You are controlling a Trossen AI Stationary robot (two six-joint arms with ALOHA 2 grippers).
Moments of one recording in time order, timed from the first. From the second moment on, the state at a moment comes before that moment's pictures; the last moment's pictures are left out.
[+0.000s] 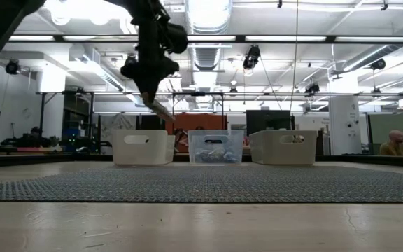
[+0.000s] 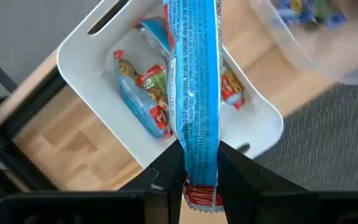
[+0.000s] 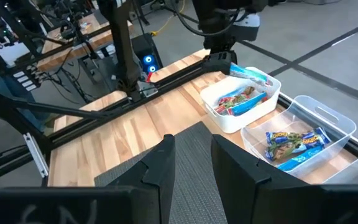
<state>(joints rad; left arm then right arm) 0.60 1.88 1.88 -1.41 -0.13 -0.28 0.18 0.94 1.22 -0.67 0.42 0.51</state>
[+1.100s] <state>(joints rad) 0.63 1.69 1.24 -0.80 -0.14 -0.88 0.18 0.98 1.22 -0.67 0.45 0.52</state>
